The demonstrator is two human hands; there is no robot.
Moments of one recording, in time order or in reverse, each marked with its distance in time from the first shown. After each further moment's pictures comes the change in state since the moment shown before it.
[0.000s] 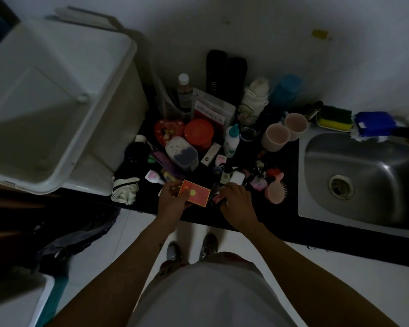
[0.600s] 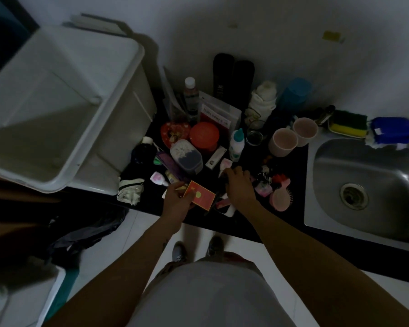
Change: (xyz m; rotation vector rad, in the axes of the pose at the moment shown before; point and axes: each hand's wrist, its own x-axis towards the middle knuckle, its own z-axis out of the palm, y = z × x) left_hand 0.002 0.007 0.012 0.058 0.012 -0.029; right_hand 0.065 -0.002 -0.024 -0.148 -0.036 0.033
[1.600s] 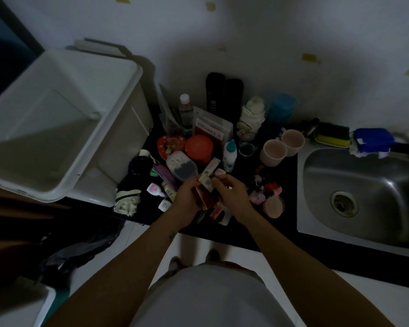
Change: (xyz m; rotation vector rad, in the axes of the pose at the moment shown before) left_hand -0.003 0.042 0.041 -0.236 -0.355 -0.120; right_hand -0.030 -0.022 -0.036 1.357 0.074 0.141
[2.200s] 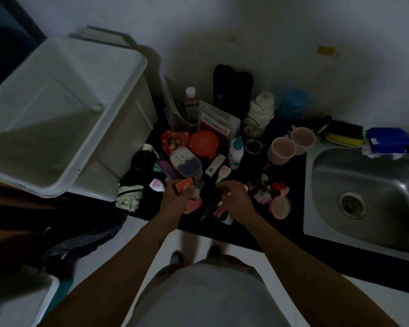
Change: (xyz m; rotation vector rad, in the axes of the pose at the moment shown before) left_hand 0.002 -0.015 -0.052 0.305 0.301 0.160; right_hand 0.022 0.041 -0.012 -0.696 -0.103 -0.142
